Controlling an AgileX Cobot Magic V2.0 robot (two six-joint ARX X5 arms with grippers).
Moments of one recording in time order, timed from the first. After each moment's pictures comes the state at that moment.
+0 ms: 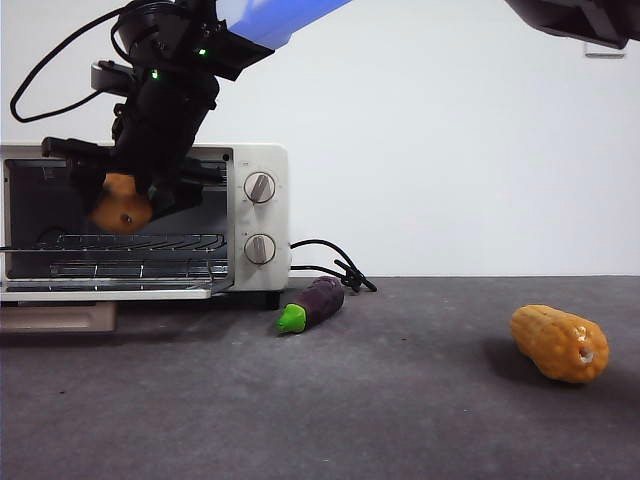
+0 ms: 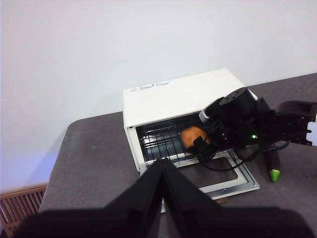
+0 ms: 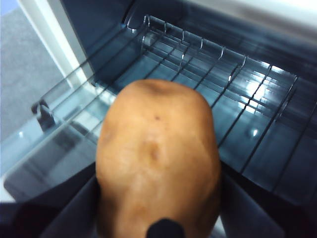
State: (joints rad) left arm -0.24 0.60 1.70 -1.32 -0.22 0.08; right arm 0.86 2.62 2.55 -0.49 0.09 0.09
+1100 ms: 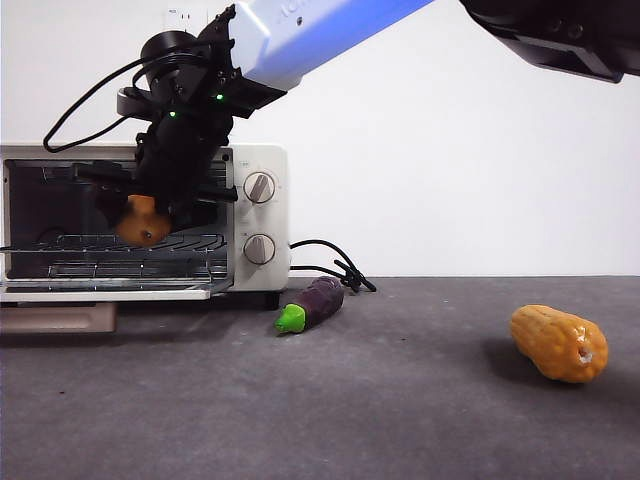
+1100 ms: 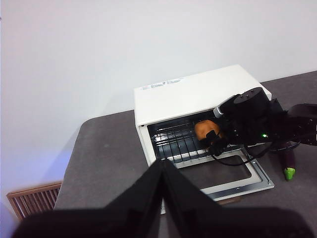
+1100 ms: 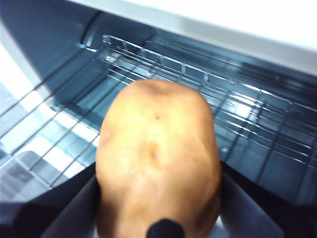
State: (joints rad) left arm -0.24 0.61 1.70 -1.32 -0.26 0.11; right arm 0.82 2.68 2.56 -0.37 0.10 0.10
